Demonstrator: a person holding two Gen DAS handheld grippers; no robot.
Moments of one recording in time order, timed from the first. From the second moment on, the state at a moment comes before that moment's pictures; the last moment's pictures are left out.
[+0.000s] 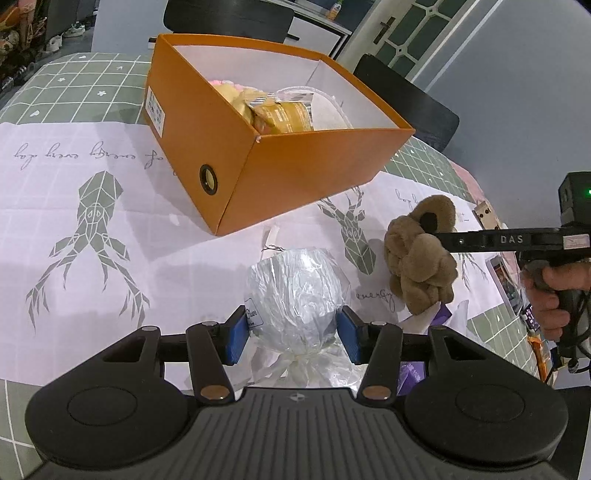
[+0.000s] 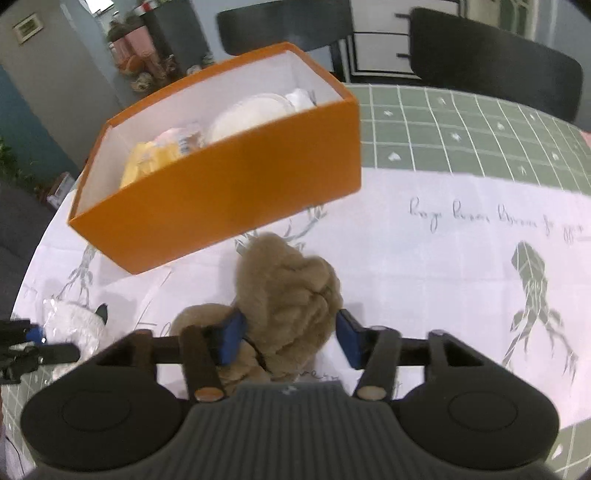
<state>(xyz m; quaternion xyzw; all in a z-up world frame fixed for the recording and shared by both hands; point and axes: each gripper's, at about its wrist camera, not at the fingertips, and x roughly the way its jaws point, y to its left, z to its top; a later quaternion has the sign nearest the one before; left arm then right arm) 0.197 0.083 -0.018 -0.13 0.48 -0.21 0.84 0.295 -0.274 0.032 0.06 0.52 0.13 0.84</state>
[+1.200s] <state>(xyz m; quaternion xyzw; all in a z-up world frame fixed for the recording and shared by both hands) 0.199 0.093 -0.028 -0.12 0.49 -0.21 0.84 0.316 -0.214 -0.027 0.04 0.57 0.14 0.81</state>
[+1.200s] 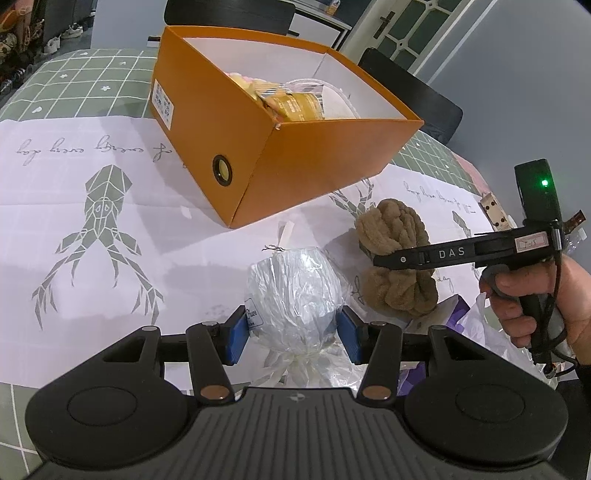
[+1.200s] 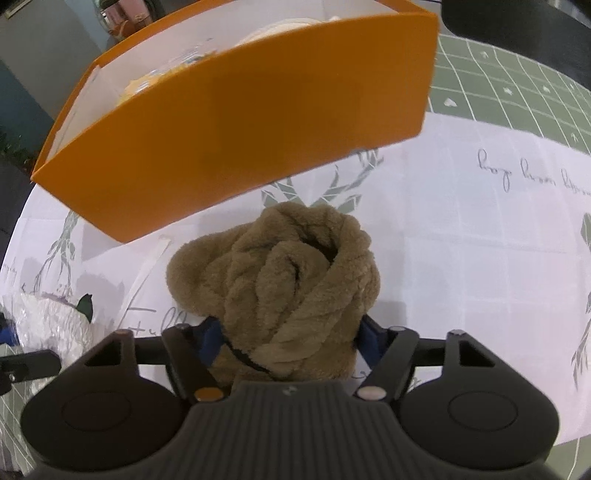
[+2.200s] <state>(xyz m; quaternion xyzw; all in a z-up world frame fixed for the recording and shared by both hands) 0.155 0.110 -0.001 -0.08 0.46 -0.22 0.86 0.236 -0.314 0.057 -0.04 0.51 0.10 0.85</state>
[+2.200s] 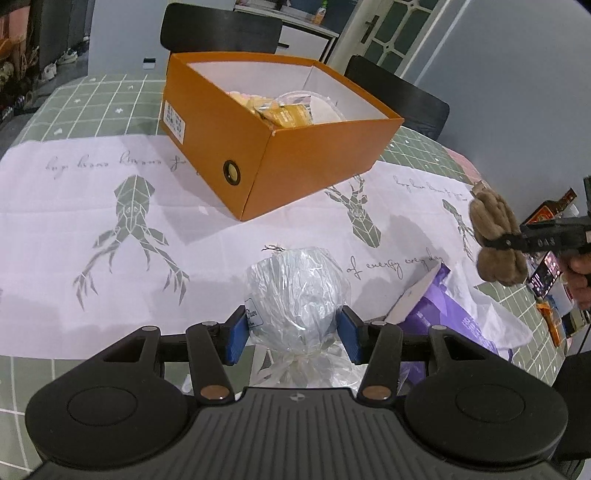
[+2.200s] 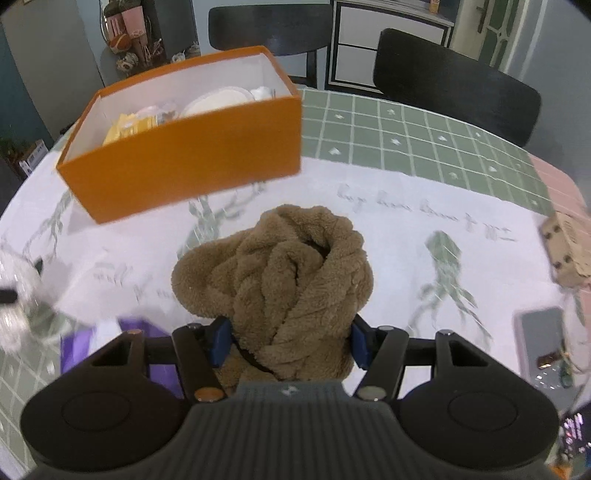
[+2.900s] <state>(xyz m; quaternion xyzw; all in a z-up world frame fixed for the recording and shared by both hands) 0.192 0.072 0.129 0.03 0.36 -0.25 0.90 0.187 -0.253 0.158 -0.16 0.45 0.23 0.85</state>
